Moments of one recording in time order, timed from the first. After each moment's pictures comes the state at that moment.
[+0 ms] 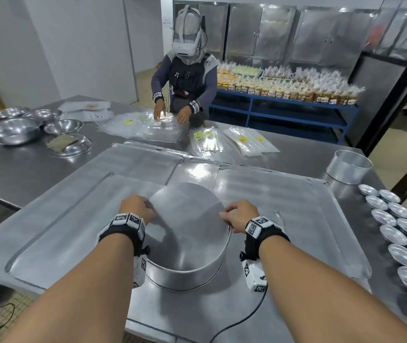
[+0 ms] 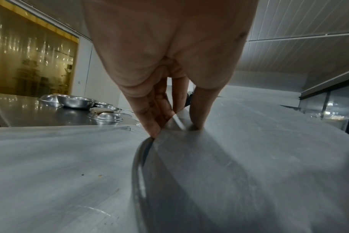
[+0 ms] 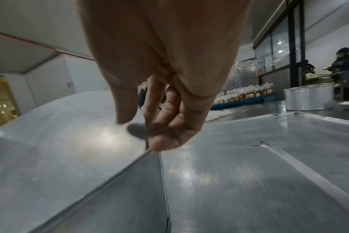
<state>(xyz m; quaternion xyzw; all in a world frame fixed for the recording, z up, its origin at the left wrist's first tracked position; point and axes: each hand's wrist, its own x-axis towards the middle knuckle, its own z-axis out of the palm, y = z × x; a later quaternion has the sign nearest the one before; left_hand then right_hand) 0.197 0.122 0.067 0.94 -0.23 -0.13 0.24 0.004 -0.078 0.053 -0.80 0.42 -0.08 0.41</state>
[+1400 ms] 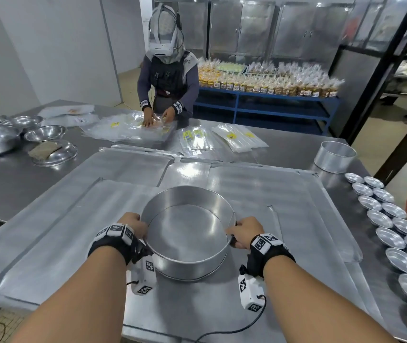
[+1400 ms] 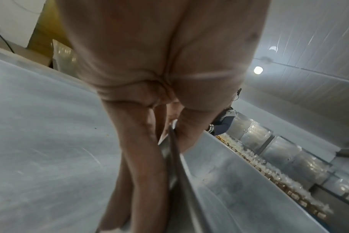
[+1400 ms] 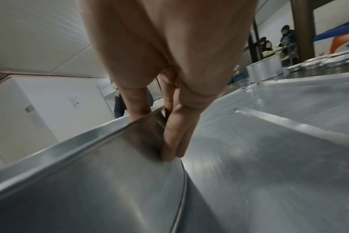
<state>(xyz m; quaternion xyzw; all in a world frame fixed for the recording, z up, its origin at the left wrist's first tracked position) 0.215 0.128 0.032 0.90 -0.16 -0.30 0.28 -0.028 -0.063 0.025 -0.64 0.52 -0.10 0.56</state>
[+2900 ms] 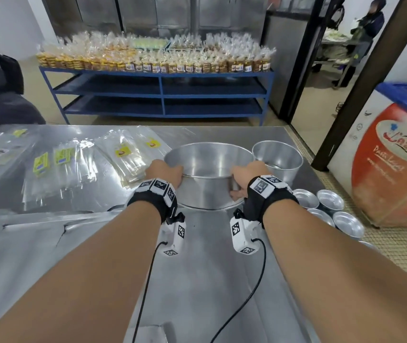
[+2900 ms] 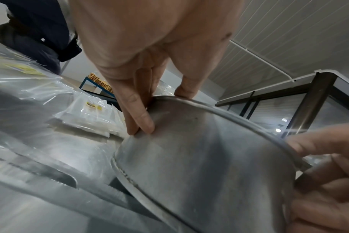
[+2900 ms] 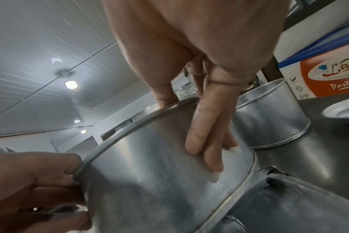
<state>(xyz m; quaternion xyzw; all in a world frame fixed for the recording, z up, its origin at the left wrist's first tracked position) 0.128 -0.530 0.016 0.86 -0.30 -0.17 0.37 -0.054 -0.603 0.036 -0.56 0.63 -0.26 0.46</state>
